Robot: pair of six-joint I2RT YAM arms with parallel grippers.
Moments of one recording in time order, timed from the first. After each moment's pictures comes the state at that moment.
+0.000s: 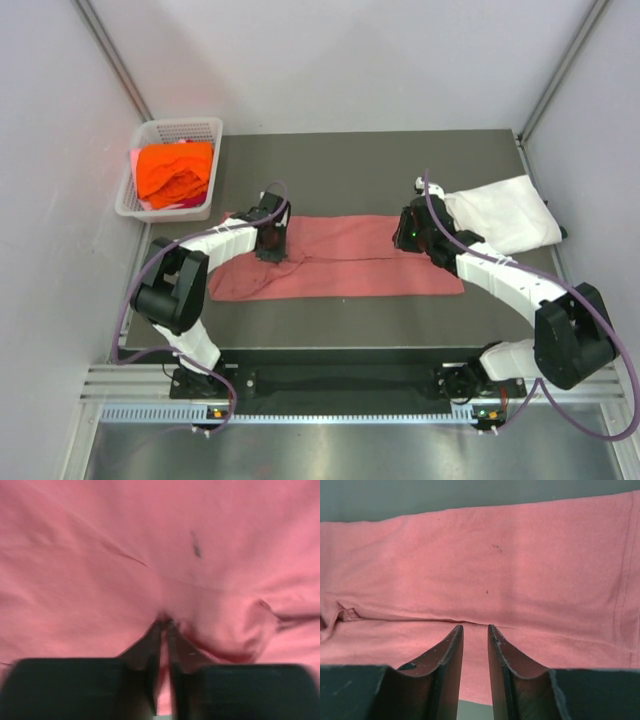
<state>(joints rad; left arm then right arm) -0.41 1.71 1.03 -0.46 -0.12 -0.33 0.50 1.34 0.83 -0.20 0.15 0.53</state>
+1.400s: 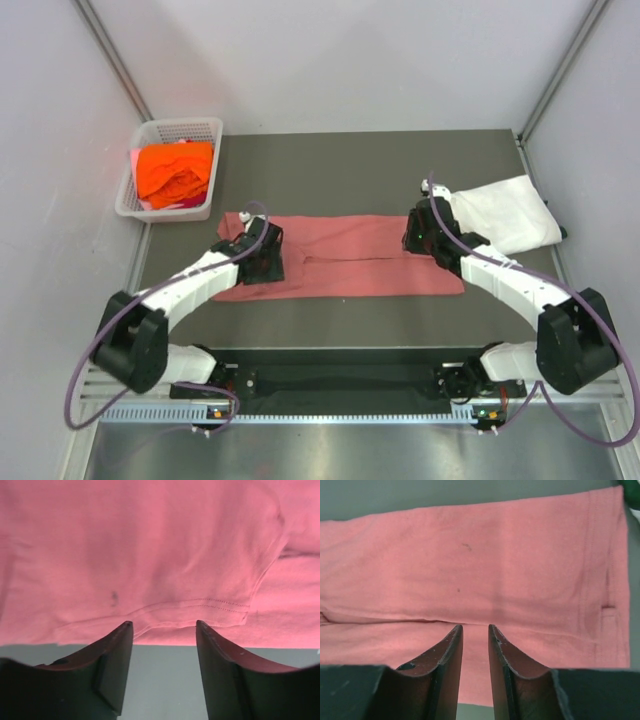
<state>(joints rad) -0.51 1.37 0.80 -0.55 -0.20 -0.57 0.46 1.31 0.80 -0.23 0.19 0.47</state>
